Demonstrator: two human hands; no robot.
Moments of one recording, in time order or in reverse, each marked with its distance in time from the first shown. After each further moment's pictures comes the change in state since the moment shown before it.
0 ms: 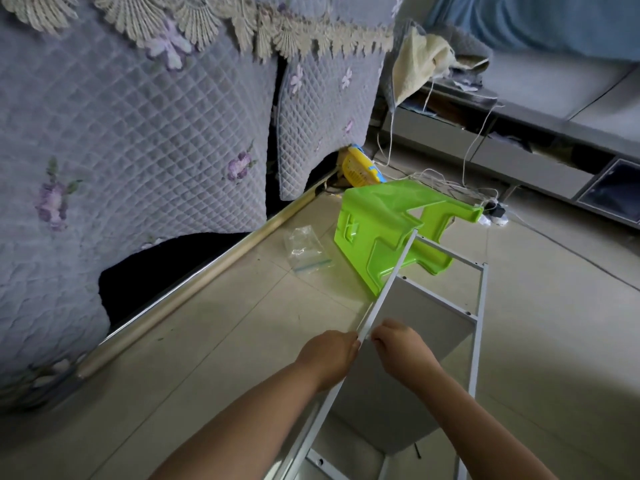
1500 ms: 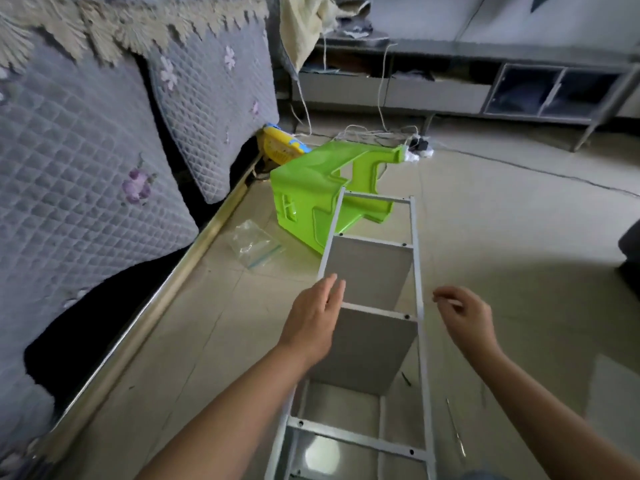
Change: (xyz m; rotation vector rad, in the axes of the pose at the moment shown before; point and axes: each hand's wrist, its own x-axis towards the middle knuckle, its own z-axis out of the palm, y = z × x) left_hand 0.000 0.039 -0.007 0.379 0.218 0.419; right_hand -0.103 0.080 -0.006 0.690 0.653 0.627
